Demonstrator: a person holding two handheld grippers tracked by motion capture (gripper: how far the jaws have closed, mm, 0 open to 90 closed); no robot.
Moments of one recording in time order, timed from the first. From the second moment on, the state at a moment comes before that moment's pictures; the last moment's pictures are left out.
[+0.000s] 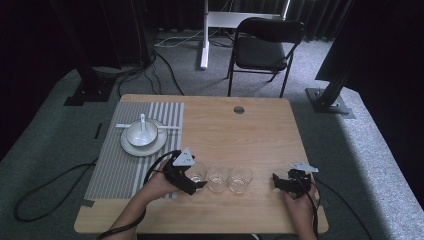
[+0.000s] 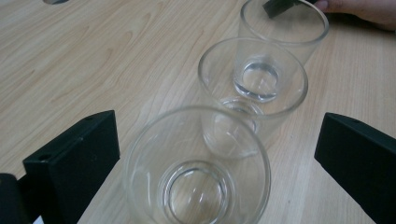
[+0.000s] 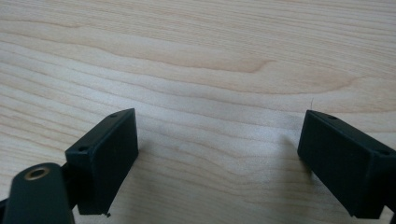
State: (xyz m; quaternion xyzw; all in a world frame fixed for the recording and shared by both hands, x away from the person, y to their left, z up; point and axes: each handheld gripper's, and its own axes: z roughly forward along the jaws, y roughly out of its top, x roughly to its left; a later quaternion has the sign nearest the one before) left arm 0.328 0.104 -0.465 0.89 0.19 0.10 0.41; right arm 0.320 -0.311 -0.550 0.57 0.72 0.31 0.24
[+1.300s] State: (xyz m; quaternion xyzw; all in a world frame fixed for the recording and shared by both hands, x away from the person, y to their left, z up) left arm 0.332 0.009 -0.462 0.92 0.13 0.07 0.37; right arm 0.320 -0.311 -0.550 0.57 0.72 0.31 0.24
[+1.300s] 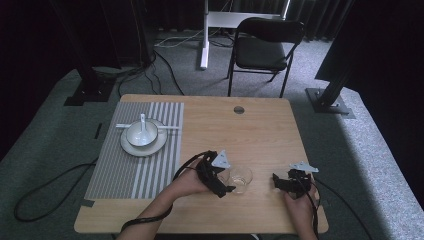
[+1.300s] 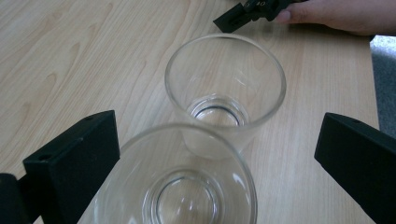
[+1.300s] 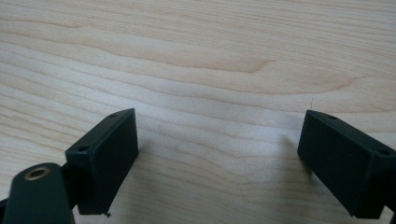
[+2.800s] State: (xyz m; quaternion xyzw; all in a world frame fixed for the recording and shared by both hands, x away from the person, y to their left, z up) left arm 0.340 -0.052 -0.474 0.95 0.14 0.07 0.26; right arm 0.320 -0.311 -0.550 0.57 0.72 0.31 0.24
